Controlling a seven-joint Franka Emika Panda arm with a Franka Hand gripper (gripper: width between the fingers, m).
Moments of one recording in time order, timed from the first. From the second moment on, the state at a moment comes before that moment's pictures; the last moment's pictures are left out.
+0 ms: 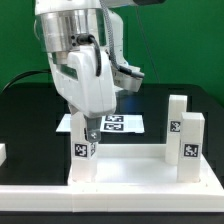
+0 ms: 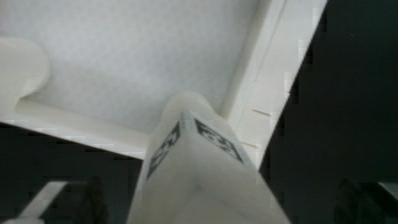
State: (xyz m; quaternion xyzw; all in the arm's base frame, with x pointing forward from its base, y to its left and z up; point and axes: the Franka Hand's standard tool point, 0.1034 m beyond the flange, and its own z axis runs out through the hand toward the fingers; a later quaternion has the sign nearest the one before) arm 0.638 -0.046 0.105 -0.83 0.56 -0.01 0.07
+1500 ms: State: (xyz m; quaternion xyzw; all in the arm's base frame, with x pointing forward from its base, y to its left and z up) arm 0.635 -0.049 0.098 -0.82 0.58 0.01 0.05
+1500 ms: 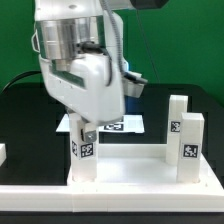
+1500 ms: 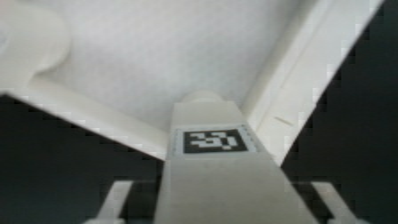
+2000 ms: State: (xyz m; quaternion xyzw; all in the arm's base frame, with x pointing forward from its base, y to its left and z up) arm 0.638 -0.046 0.097 -0.60 0.80 0.02 0.06
